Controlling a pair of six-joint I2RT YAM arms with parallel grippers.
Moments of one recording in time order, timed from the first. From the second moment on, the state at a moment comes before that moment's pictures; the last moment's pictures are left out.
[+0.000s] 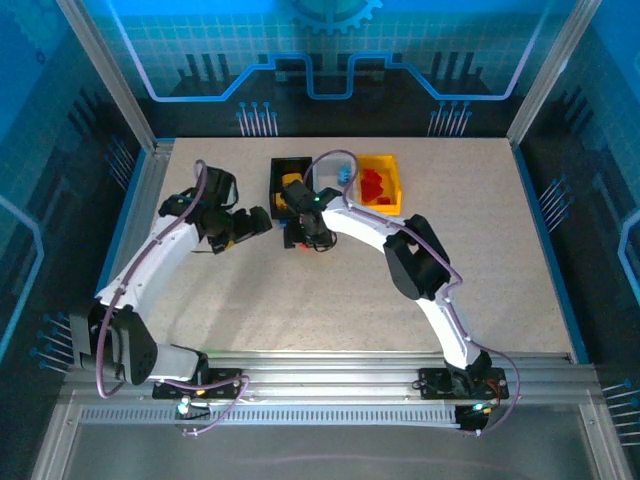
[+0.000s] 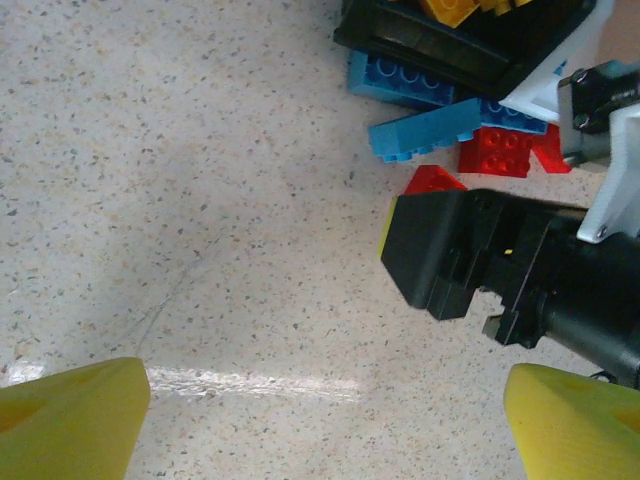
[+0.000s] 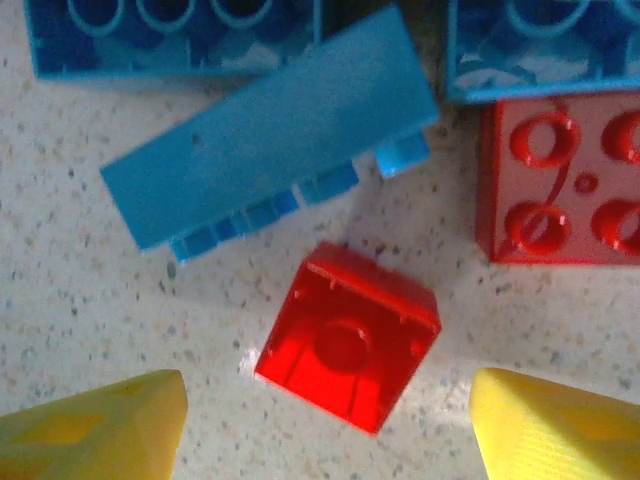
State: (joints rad) left arm -0.18 1.37 1.18 -0.91 0.18 -0.62; right arm 0.77 2.31 1.93 -0.87 0.00 0.70
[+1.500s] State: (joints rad) left arm -0.20 1.44 1.08 -0.81 0.29 -0.64; right arm 0.58 1.83 1.62 -0.88 0.07 0.65
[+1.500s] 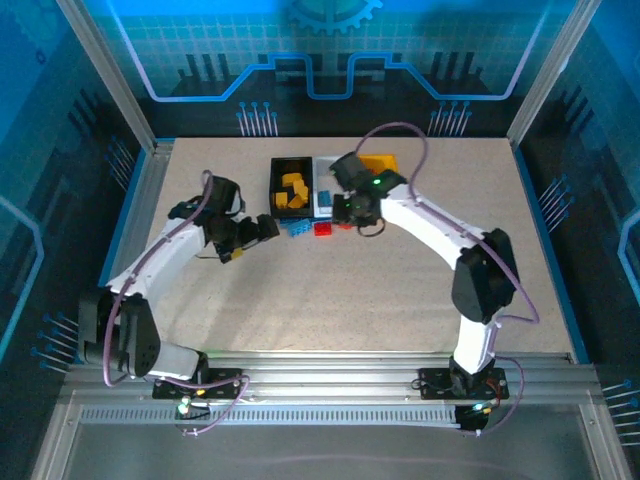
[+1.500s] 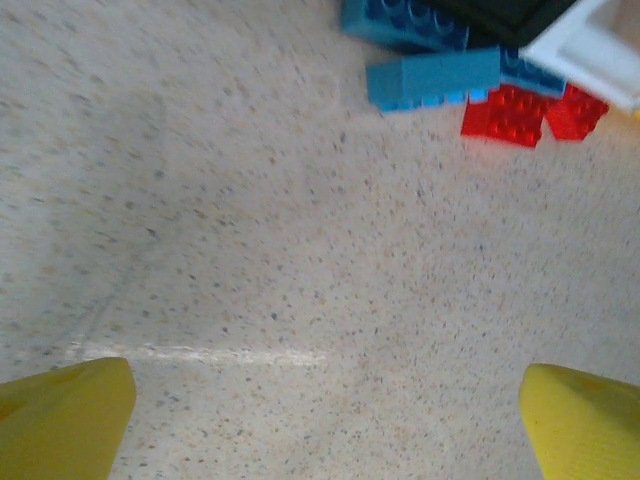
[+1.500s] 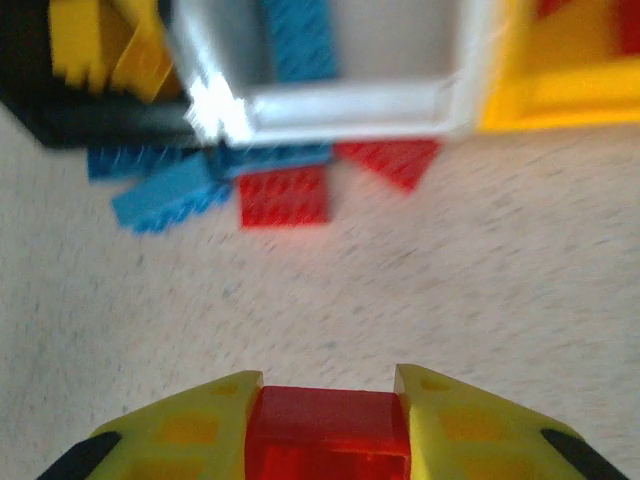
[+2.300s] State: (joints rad) left arm -0.31 1.57 1.17 -0.84 0.31 -0.64; right arm 0.28 2.22 1.92 -0.86 -0.03 0.54
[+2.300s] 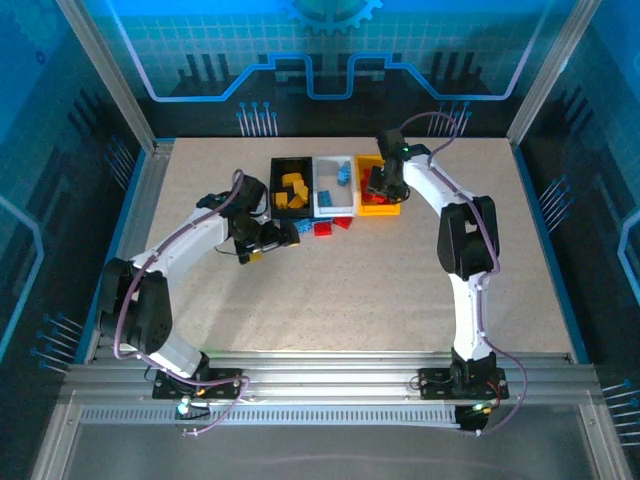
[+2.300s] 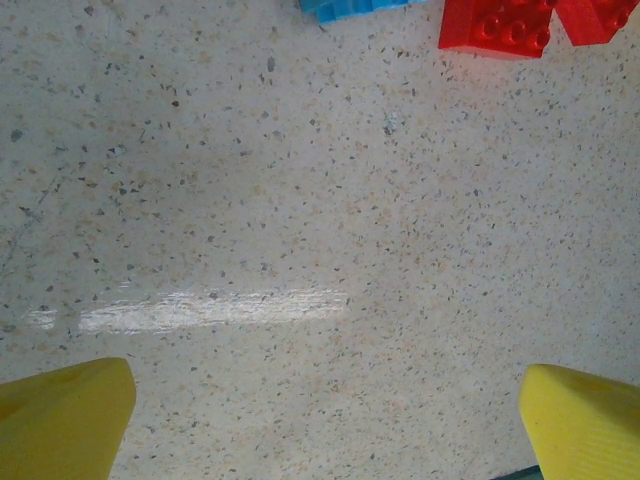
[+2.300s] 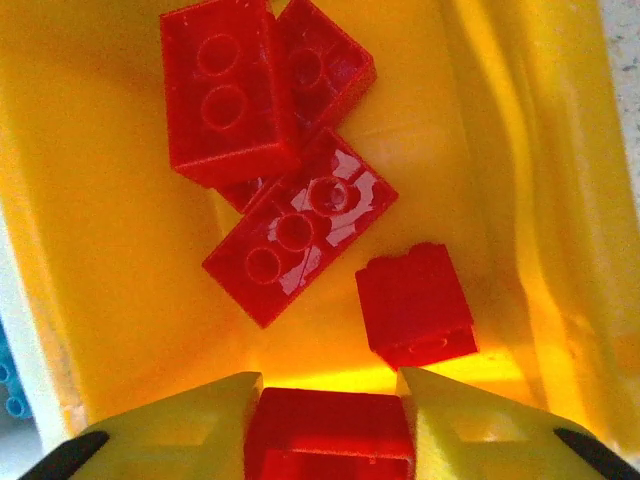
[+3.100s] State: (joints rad) left arm -0.31 1.84 1.43 -0.84 0.27 -0.52; right arm 0.36 1.84 1.55 -0.79 -0.13 0.52
